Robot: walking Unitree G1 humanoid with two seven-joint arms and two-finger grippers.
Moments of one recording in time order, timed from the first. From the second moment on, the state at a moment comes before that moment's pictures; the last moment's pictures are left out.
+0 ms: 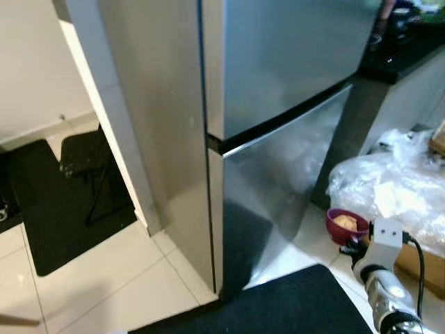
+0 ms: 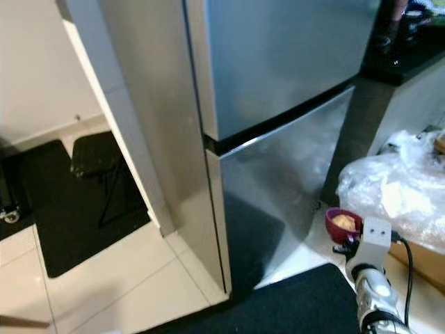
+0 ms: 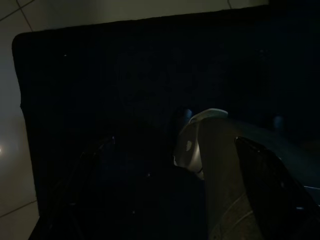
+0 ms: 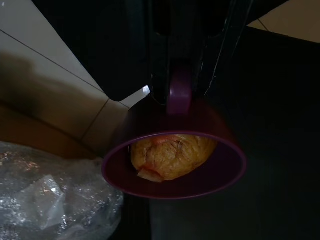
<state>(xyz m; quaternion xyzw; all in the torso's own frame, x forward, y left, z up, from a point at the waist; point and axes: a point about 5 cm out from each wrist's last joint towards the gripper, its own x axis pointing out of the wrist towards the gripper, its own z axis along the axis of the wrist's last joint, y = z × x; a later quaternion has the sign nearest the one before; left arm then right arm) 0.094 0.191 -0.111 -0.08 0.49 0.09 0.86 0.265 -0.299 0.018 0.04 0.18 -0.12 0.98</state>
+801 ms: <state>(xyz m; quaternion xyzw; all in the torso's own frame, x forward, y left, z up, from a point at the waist) 0.198 0.273 -0.042 -0.17 0.25 0.11 0.95 0.265 -0.309 0.023 0.04 0.17 -0.13 0.98</state>
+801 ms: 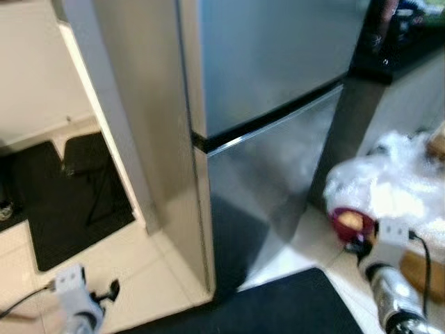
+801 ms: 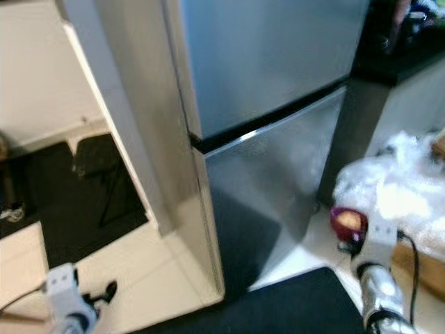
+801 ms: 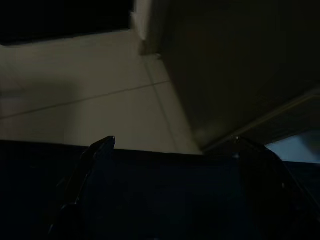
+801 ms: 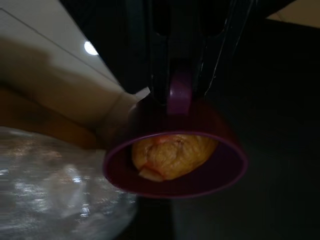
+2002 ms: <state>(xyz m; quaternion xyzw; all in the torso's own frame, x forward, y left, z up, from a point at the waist) 0.330 0.172 0.135 -0.04 -0.10 -0.41 0.90 0.269 -0.310 0.028 0.04 0.16 -0.12 0.98</state>
